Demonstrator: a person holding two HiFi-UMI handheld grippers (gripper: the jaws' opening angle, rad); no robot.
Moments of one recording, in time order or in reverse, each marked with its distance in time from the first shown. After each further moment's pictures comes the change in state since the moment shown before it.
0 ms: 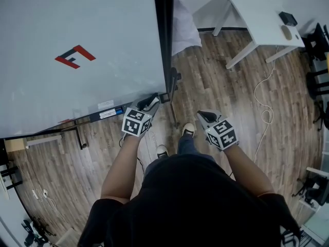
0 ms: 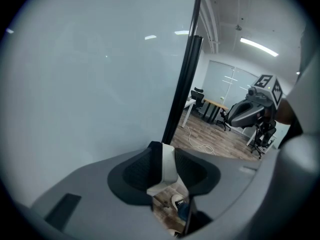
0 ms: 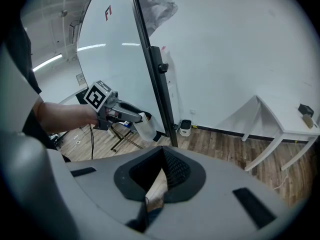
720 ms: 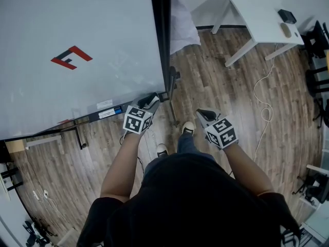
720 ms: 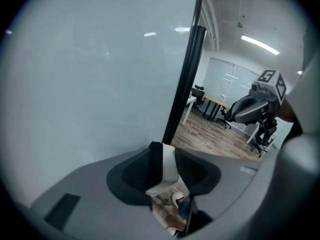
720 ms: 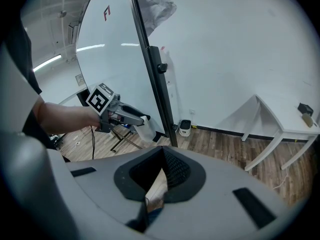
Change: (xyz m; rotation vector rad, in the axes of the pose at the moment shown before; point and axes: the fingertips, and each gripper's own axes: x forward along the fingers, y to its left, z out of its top) left arm 0.013 0.003 -0.008 0.003 0.029 0.004; right arm 0.002 -0.001 0.001 0.007 -0.002 -0.003
